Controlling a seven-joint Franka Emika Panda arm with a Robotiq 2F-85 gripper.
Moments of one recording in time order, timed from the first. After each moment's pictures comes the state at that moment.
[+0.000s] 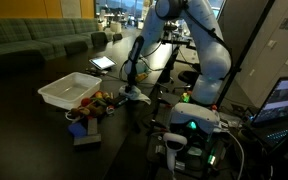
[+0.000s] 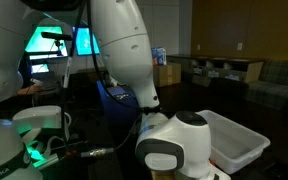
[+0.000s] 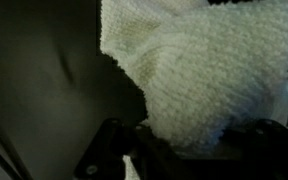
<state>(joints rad) -0.30 0.71 -0.14 -2.19 0.09 2.94 -0.26</state>
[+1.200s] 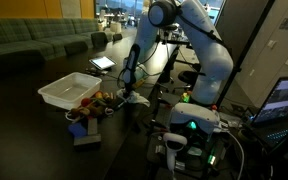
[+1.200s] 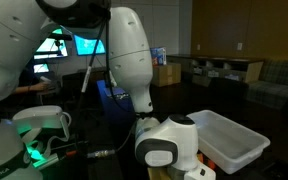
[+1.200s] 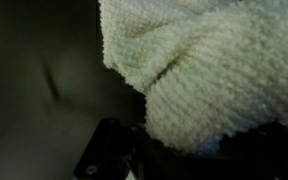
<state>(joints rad) -0.14 0.80 -0.20 -2.17 0.04 2.97 -0.09</state>
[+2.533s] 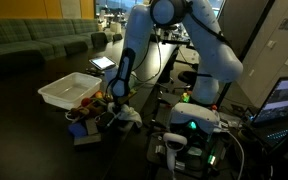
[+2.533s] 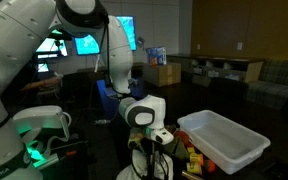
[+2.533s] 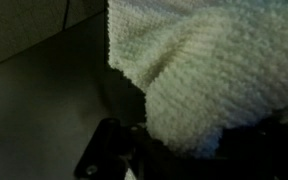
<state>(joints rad) 0.29 0.75 -0.23 -2.23 0.06 2.75 0.43</state>
